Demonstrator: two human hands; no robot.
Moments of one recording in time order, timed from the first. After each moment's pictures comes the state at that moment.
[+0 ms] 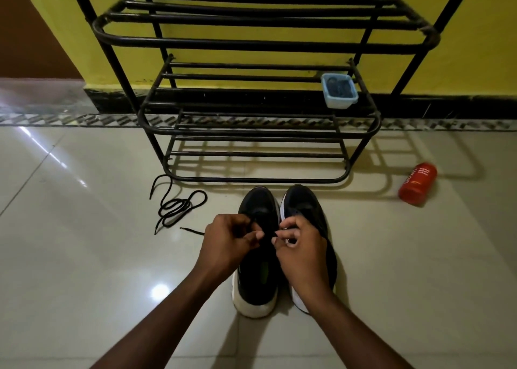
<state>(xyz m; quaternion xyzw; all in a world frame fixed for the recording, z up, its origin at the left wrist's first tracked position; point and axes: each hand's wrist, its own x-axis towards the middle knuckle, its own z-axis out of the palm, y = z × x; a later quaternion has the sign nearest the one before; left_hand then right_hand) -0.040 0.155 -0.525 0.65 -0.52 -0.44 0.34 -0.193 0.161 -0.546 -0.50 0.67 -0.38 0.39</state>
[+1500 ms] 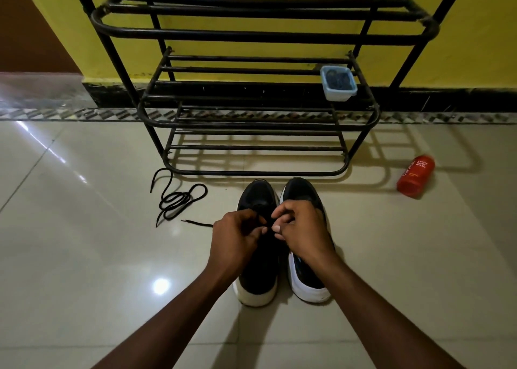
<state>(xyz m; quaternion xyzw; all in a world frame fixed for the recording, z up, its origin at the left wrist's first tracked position) -0.055 0.163 -0.536 0.67 -0.58 -0.33 0.33 -0.202 0.136 -0.528 -0.58 0.64 -0.29 0.41</state>
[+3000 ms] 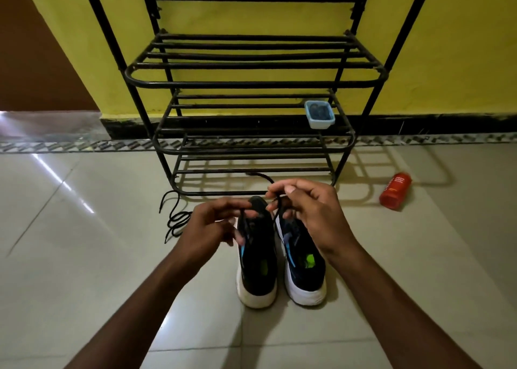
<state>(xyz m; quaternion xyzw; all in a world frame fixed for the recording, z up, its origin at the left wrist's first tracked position) -0.009 0.183 -0.440 0.53 -0.54 -0.51 0.42 -0.219 0.162 -0.412 -0.58 0.43 -0.47 0.51</state>
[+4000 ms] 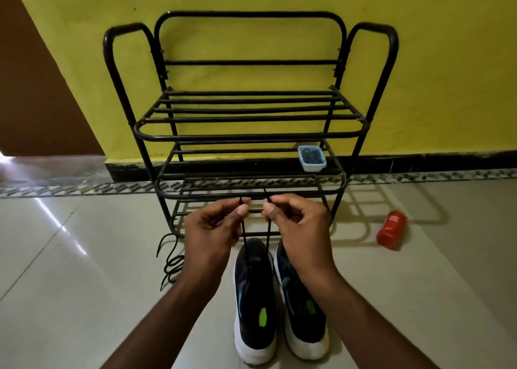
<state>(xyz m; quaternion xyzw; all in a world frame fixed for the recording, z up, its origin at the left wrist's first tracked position) -0.047 0.163 -0.378 0.50 -0.47 -0.39 0.61 -0.190 0.147 -0.379 -0.55 0.49 -0.58 0.36</state>
